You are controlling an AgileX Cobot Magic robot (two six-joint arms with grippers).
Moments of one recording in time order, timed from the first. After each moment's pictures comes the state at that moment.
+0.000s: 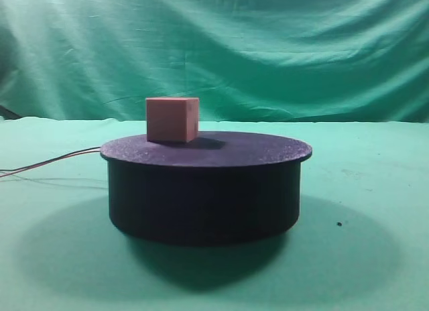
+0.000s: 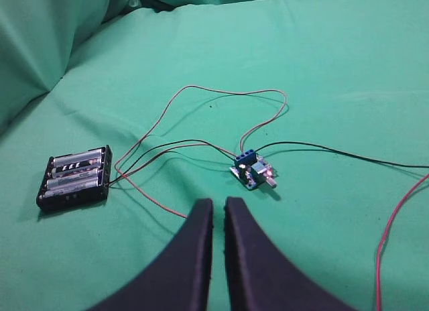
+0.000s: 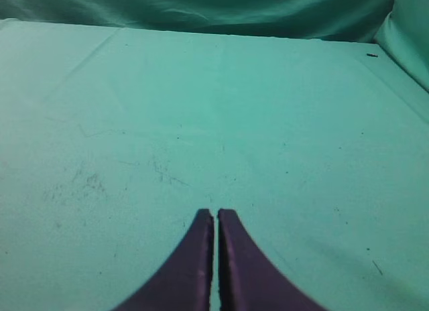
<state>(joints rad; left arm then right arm) 0.03 -0.02 0.03 0.22 0.37 -0.08 0.11 -0.01 0.02 0.10 0.10 -0.10</state>
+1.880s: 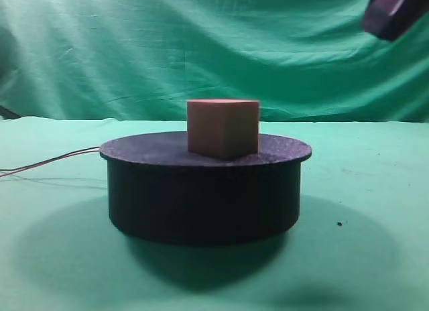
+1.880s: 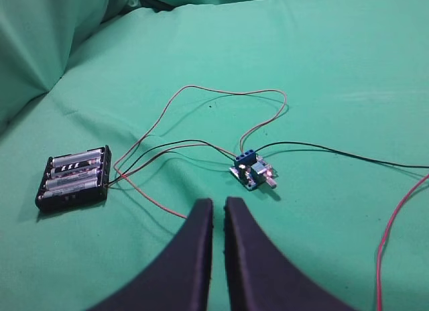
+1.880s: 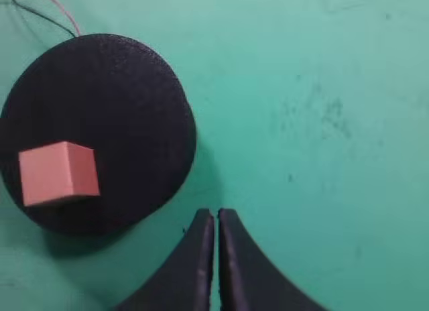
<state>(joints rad) 0.03 -0.02 0.03 0.22 0.37 -0.08 0.70 1.40 -0.90 0.21 0.73 -0.05</state>
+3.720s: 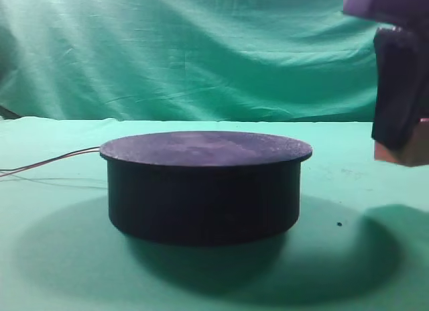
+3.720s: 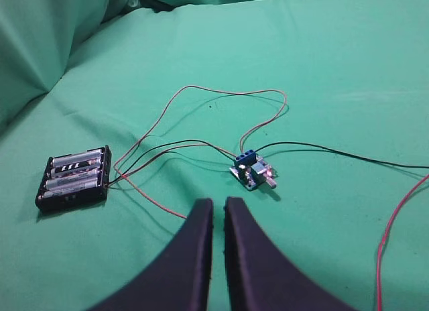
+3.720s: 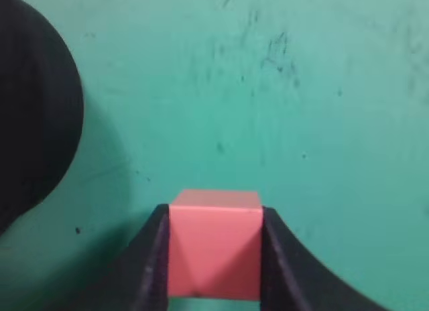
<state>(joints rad) 0.03 -0.02 0.03 0.22 0.37 -0.08 0.54 1.49 -0.73 0.11 0.61 0.05</state>
